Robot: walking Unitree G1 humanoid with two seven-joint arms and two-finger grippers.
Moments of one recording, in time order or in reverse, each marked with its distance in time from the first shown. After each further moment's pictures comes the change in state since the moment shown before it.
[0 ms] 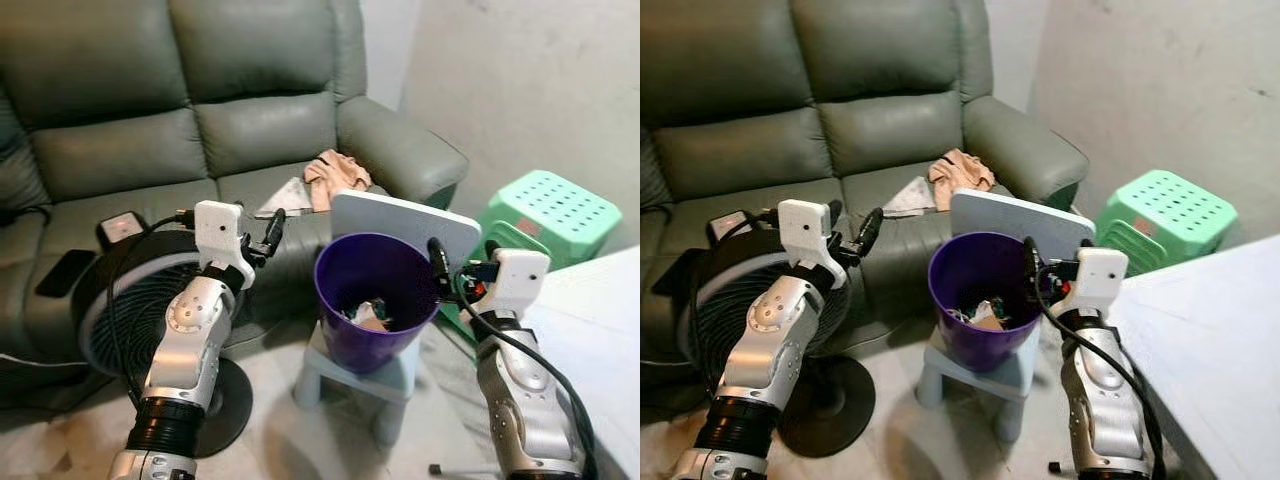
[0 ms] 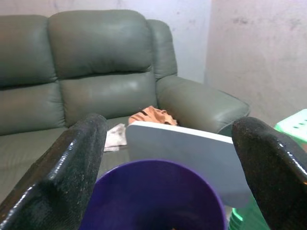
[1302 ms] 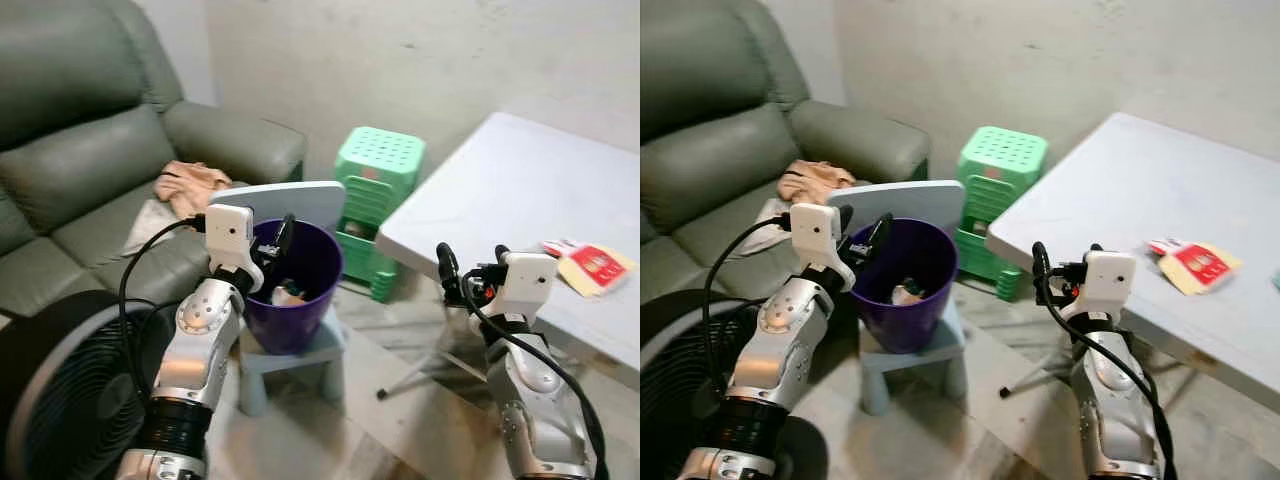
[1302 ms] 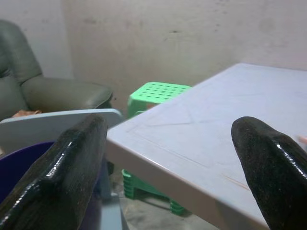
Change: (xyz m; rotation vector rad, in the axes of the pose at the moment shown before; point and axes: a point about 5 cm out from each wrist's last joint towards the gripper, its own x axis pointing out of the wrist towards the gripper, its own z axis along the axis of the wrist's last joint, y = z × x) left arm -0.002 0.005 -0.004 -0.003 0.020 0.024; right arm -0.002 0.001 -0.002 -0.012 0.023 0.007
